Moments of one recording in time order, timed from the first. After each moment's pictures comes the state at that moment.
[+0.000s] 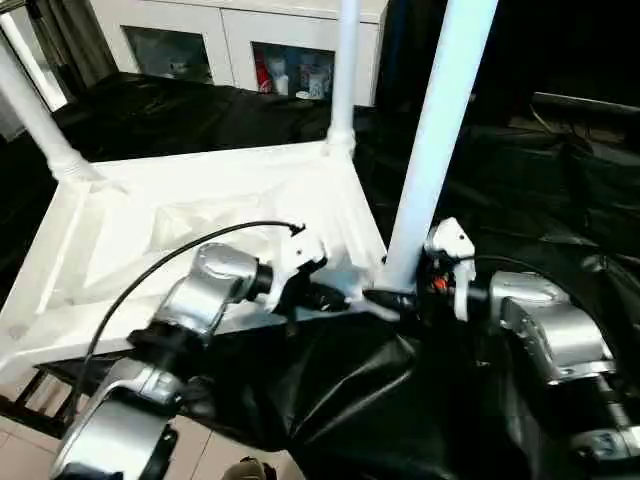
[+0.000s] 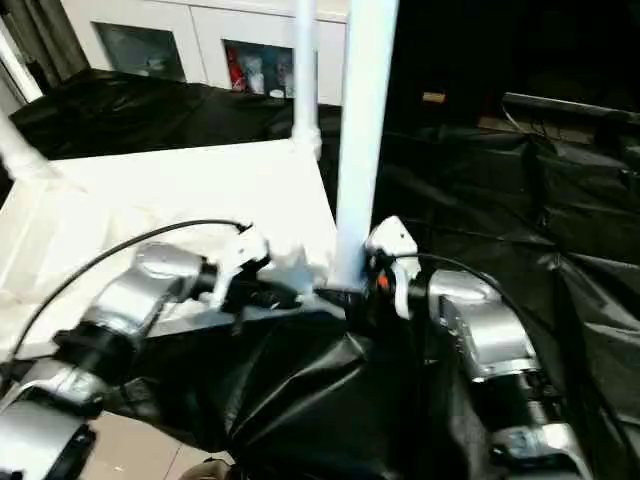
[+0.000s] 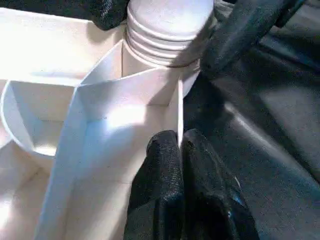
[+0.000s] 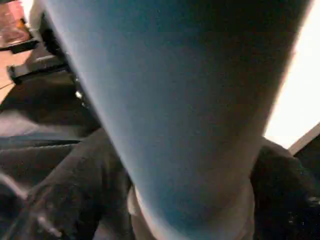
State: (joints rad) left arm -0.64 0.28 -0.27 0.55 0.00 0.24 -1.31; right arm -0.41 -0.40 0.13 0.24 0.19 0.39 1.12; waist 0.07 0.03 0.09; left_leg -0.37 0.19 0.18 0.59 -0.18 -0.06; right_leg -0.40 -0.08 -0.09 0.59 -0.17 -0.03
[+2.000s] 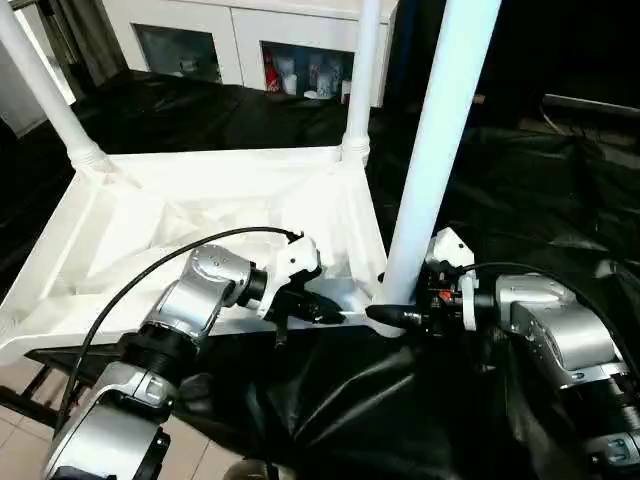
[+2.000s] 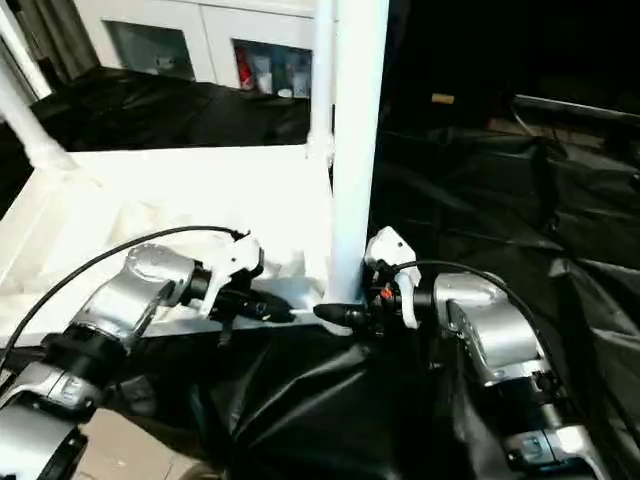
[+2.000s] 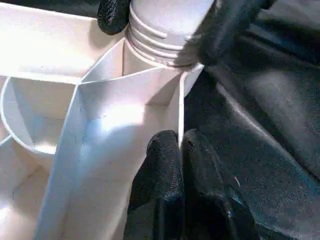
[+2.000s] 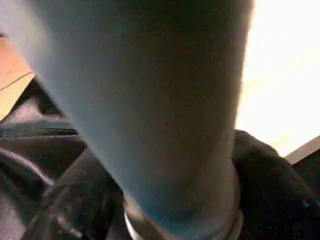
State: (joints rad) left arm -0.64 0.29 -0.28 0.56 0.01 0.21 -1.35; right arm -0.40 -0.43 0.15 0.21 0.19 0.44 1.16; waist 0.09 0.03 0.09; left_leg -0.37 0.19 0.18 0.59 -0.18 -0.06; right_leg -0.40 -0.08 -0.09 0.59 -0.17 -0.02
